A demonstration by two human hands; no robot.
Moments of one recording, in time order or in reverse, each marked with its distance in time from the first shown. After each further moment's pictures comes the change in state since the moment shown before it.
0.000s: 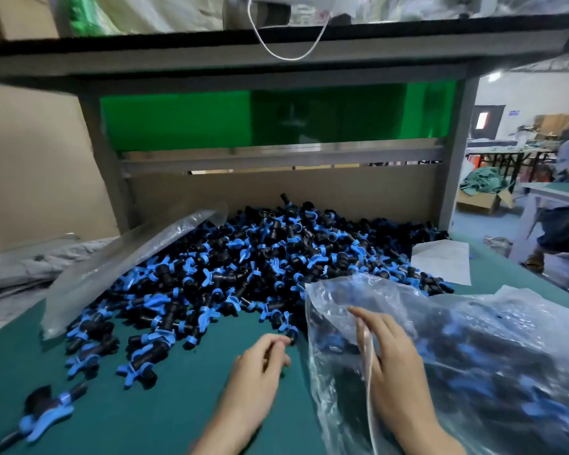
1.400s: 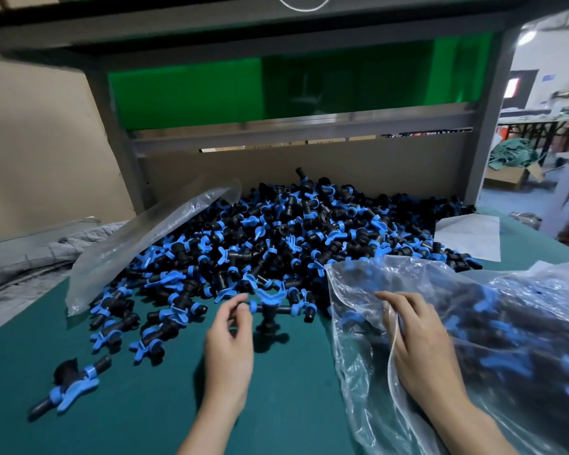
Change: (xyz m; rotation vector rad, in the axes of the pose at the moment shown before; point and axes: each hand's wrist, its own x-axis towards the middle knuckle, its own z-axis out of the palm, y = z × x) left_hand -0.029 -0.039 -0.016 -0.617 0.328 -0.291; right_hand -0.002 0.035 0.017 -0.158 -0.009 -0.002
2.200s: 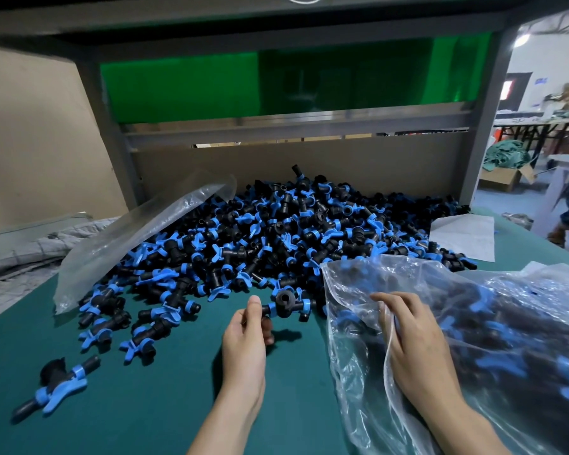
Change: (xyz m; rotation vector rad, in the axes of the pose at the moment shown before) left_hand -0.006 0.003 0.034 -0.444 -0.054 -0.321; right_hand 0.000 0.002 0.001 -0.004 0.000 0.000
